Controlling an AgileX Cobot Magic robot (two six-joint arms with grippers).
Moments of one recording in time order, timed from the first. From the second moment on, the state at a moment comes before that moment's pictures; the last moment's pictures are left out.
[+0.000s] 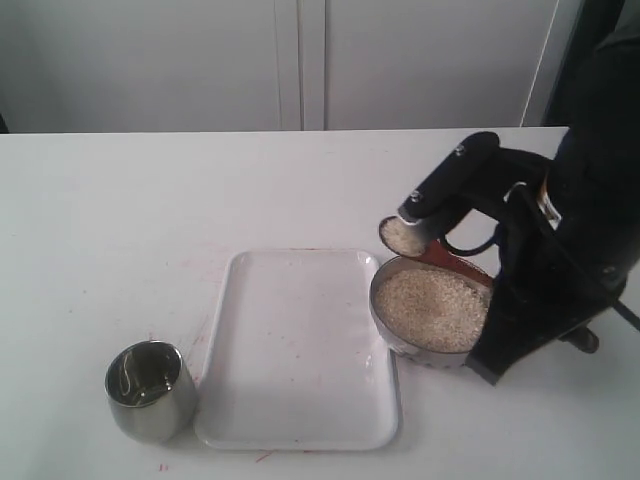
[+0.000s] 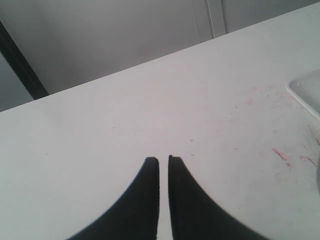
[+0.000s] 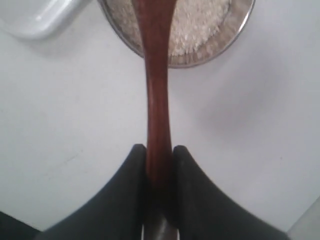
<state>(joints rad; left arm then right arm) 0.03 0.00 0.01 0.02 0.03 0.16 0.56 1.33 -1.05 -0.27 1.21 -0.04</state>
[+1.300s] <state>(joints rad) 0.03 0.00 0.01 0.02 0.03 0.16 1.11 1.82 -1.42 -0.37 1.22 0.11</state>
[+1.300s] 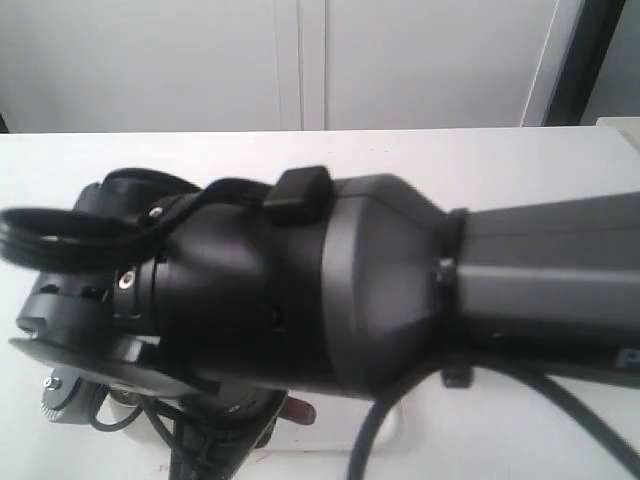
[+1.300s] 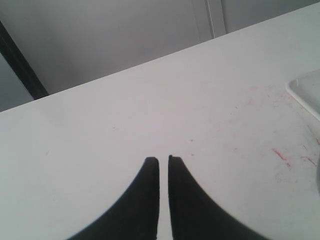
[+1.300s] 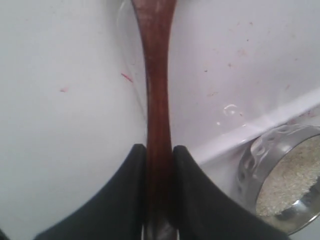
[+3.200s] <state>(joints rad) 0.03 0.00 0.01 0.02 0.03 0.16 1.11 1.93 -1.43 -0.84 1.22 -0.13</state>
